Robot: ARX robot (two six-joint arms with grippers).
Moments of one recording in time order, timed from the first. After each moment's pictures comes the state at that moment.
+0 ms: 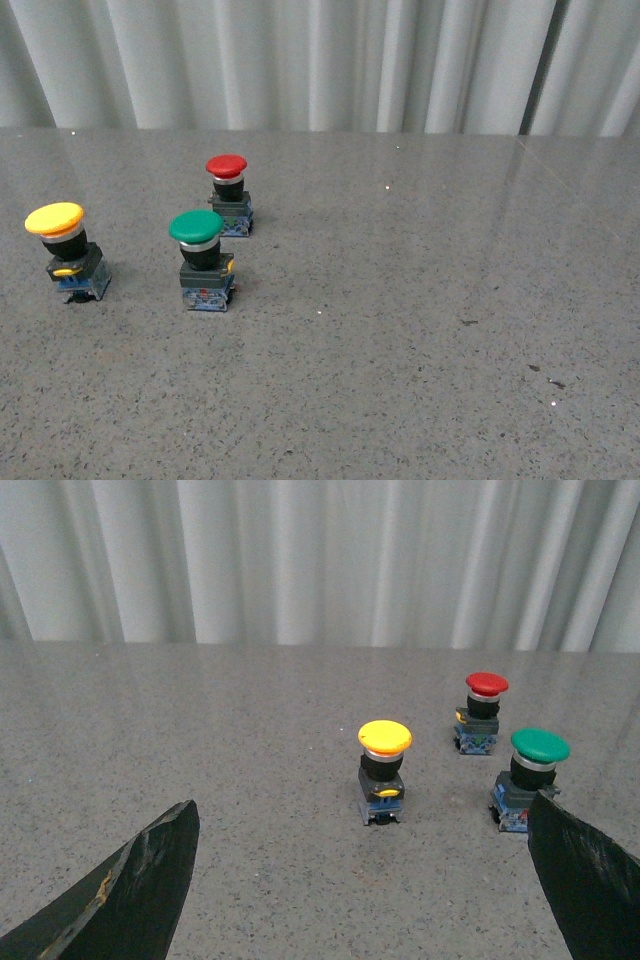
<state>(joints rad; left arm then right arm) 0.00 0.01 0.01 0.00 0.00 0.00 0.00 0.00 0.01 0.00 0.00 0.01</state>
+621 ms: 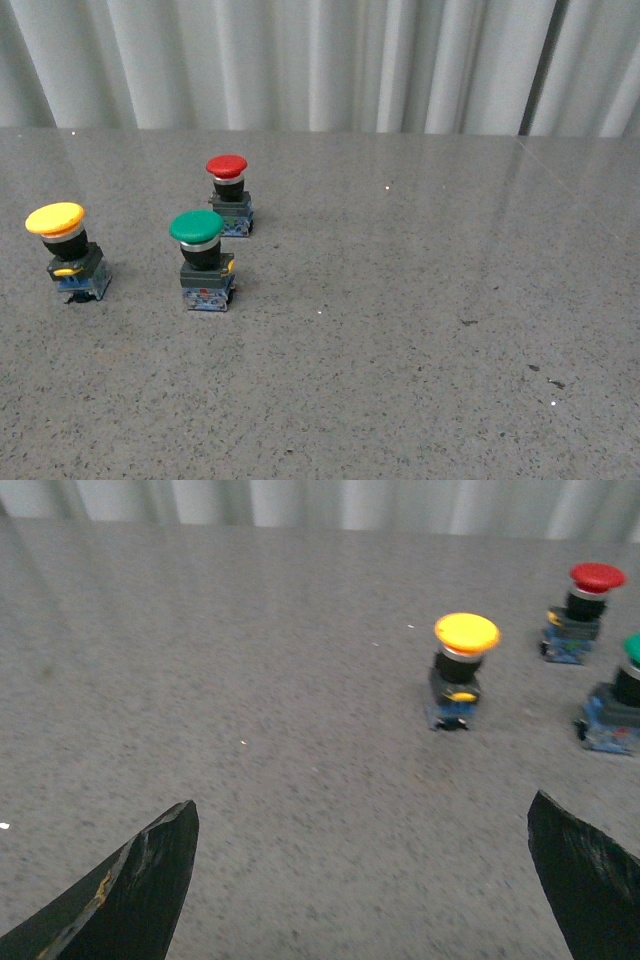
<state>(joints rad) -0.08 0.19 0.11 -0.16 -0.25 -0.02 0.00 0.00 0.01 0.00 0.00 0.01</state>
